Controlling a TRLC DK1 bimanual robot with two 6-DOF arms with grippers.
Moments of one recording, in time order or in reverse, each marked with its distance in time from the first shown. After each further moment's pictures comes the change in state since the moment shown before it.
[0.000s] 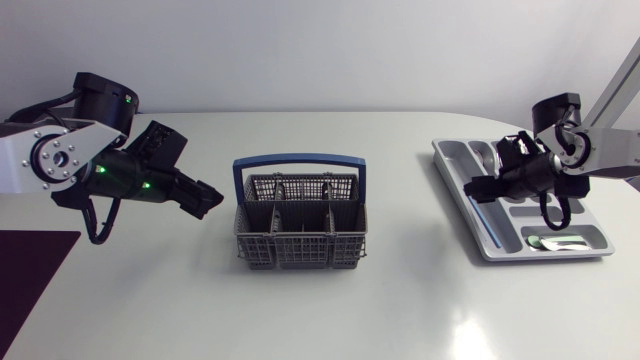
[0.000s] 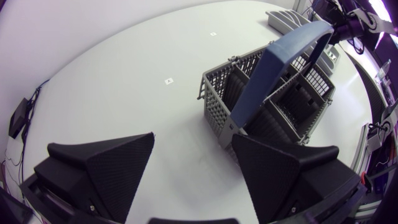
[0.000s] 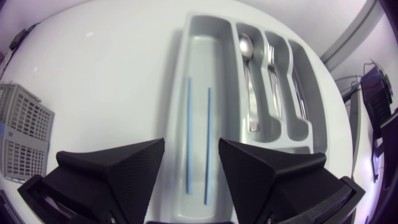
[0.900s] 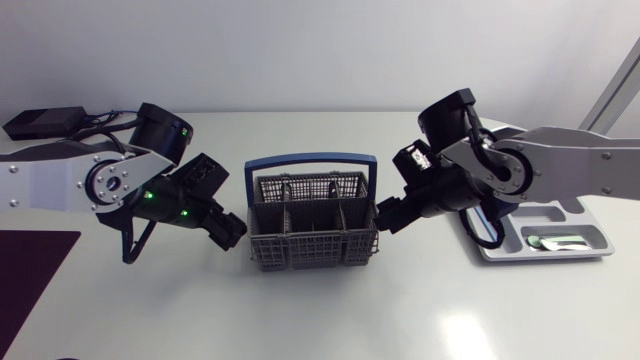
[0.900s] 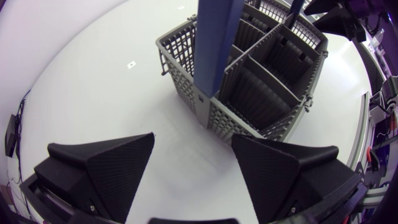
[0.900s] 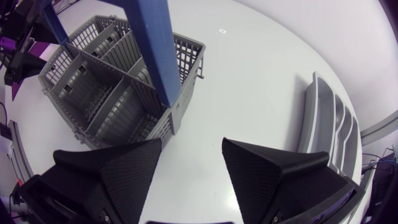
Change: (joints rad) left arm -0.166 0.089 -0.031 0.002 -0.070 0.010; right arm 0.558 -0.153 -0.068 -0.093 0.047 0.090
